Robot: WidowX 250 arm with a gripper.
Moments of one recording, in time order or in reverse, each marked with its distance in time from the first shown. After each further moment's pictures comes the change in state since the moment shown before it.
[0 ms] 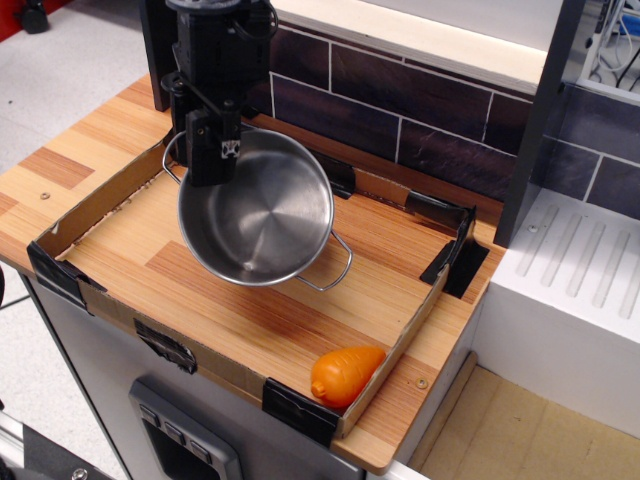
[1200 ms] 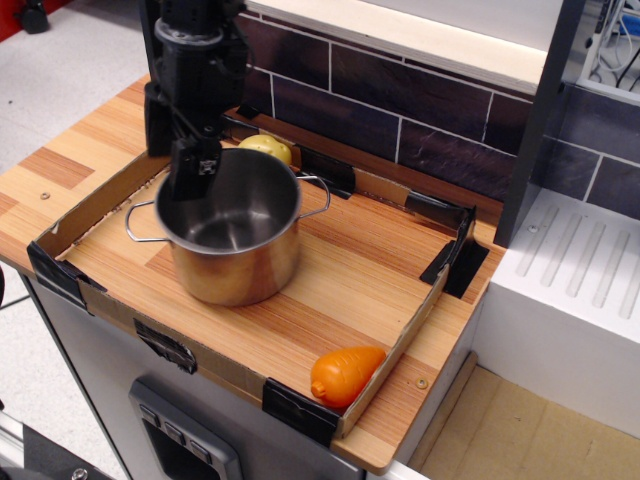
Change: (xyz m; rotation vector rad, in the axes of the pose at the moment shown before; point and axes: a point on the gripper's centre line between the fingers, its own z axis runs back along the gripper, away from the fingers) arm 0.005 0.043 -0.026 0.215 0.044 0.019
